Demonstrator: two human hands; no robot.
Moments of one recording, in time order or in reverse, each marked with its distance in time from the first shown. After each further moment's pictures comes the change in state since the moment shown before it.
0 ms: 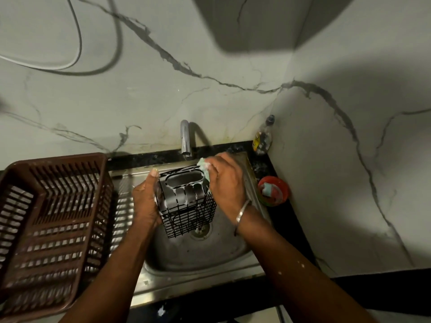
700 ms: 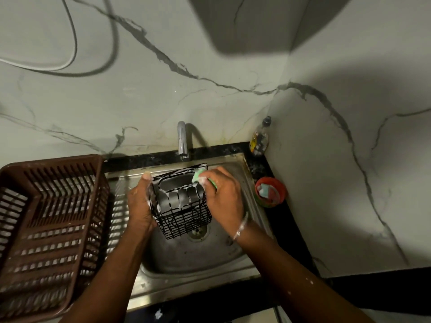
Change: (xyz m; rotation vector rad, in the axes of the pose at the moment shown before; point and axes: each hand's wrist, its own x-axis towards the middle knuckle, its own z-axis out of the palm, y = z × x) left_hand 0.006 -0.003 -0.006 -0.119 -0.014 -0.037; right_hand -0.026 0.002 -0.004 0.127 -0.063 0.013
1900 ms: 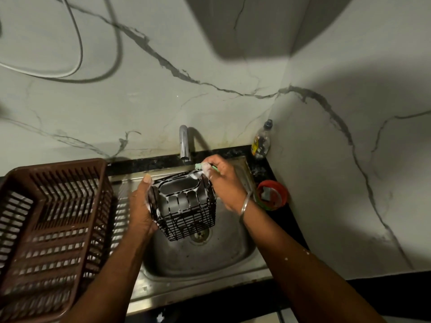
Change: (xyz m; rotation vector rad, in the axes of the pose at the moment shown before) left_hand -0.008 0.008 0.002 -0.033 -0.059 -0.029; right_hand 0.044 0.013 0.001 0.440 -0.235 0.336
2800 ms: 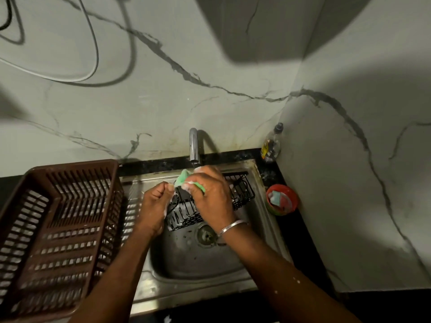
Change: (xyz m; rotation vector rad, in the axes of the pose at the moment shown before) left_hand -0.002 0.009 -0.007 0.408 -0.251 0.303; right_hand -0.022 -0.003 0.048 -0.349 0.158 -0.500
